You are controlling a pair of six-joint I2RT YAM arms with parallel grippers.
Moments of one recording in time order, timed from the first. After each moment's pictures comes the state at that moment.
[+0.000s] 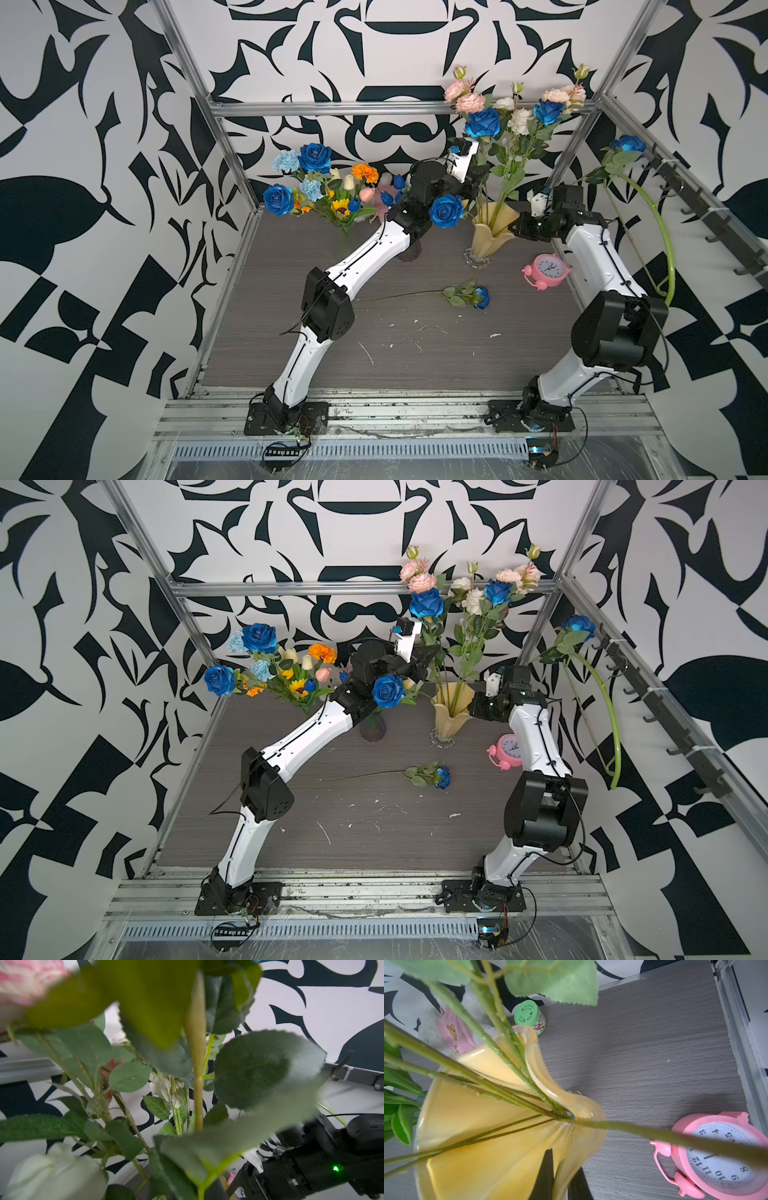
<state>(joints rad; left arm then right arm) -0.80 2.23 2.32 0.11 0.23 -0.15 -0.18 1.67 1.53 -0.74 -0.37 0.10</state>
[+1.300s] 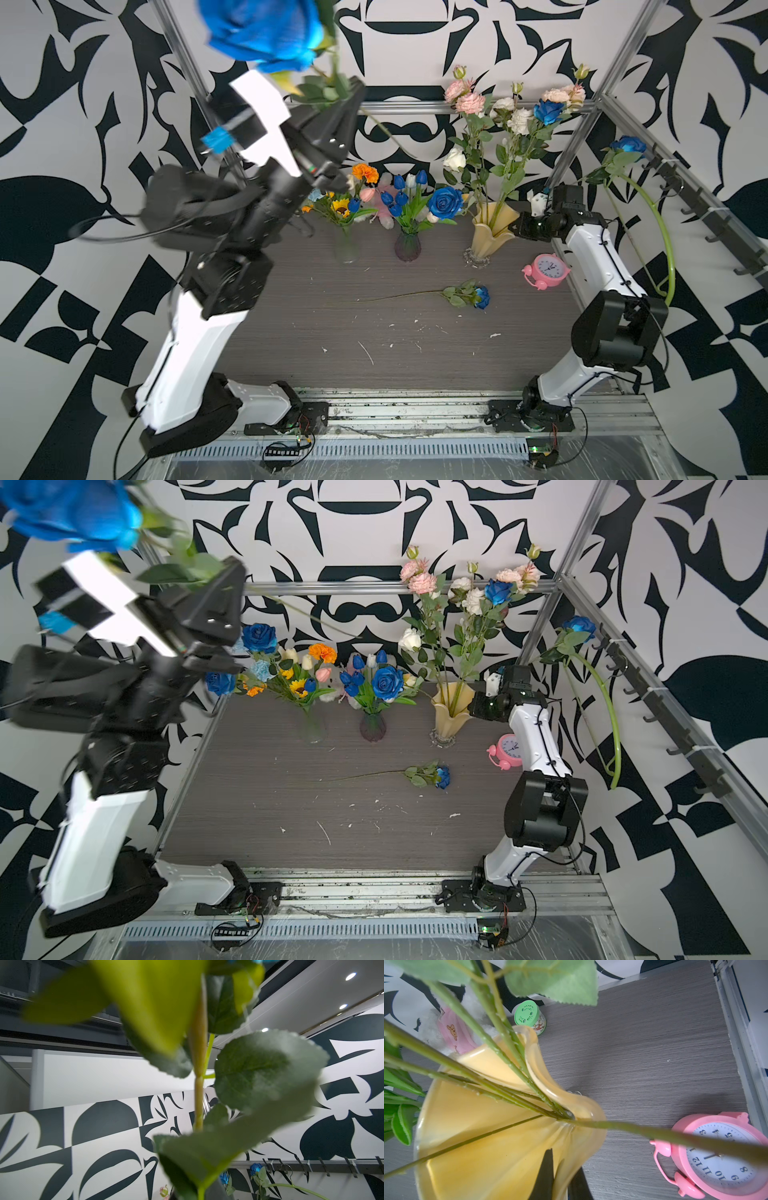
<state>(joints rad) -0.81 1.28 2.12 -0.12 0.18 0.21 -0.18 1.67 1.53 -0.74 -0.37 0.10</state>
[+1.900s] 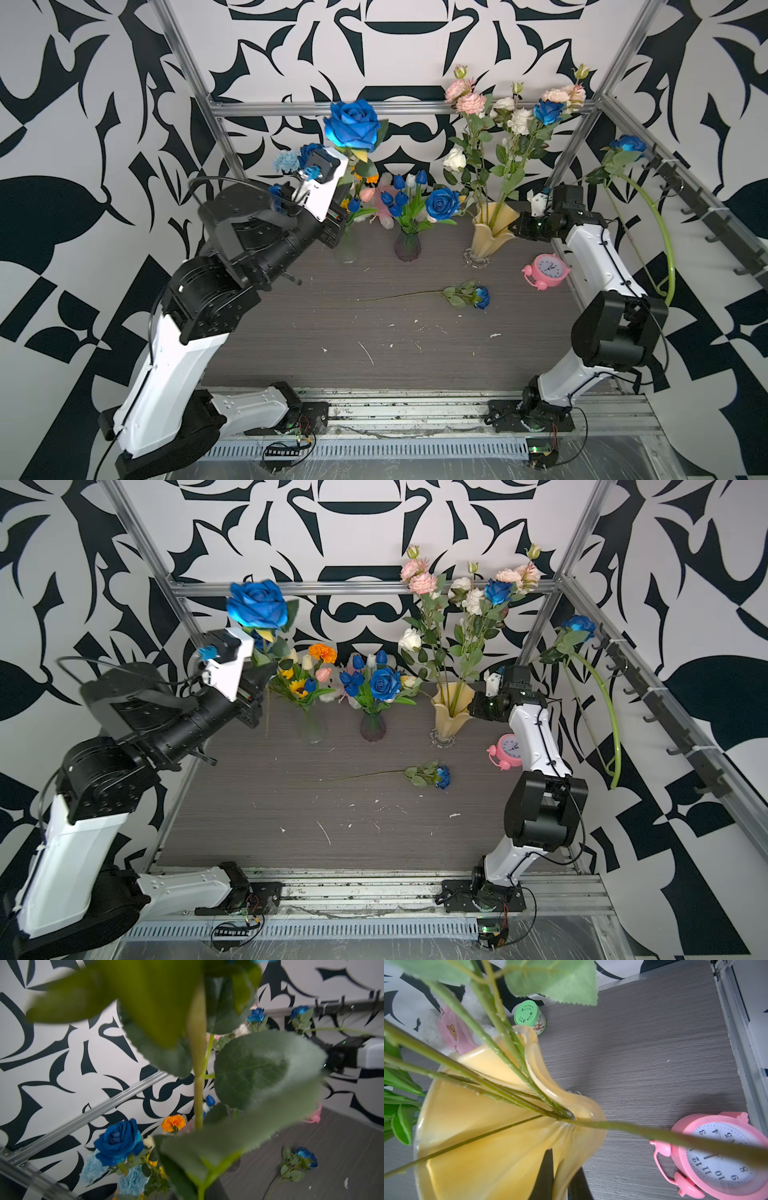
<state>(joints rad) -0.81 1.17 1.89 -0.80 -0.26 0.31 -0.18 1.67 1.53 -0.74 -0.37 0.10</state>
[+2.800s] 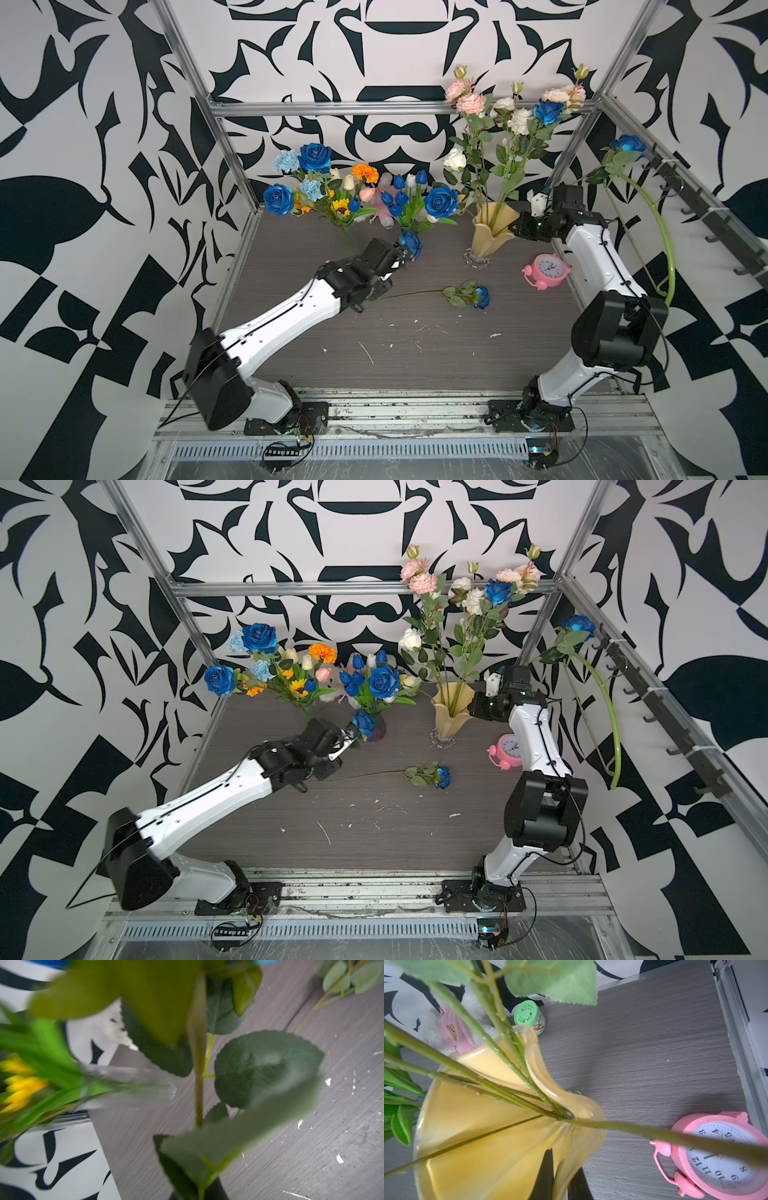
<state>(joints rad) -0.86 1.48 1.25 -0.70 -0.40 0.35 -0.18 1.67 1.53 -0.74 -0.37 0.10</state>
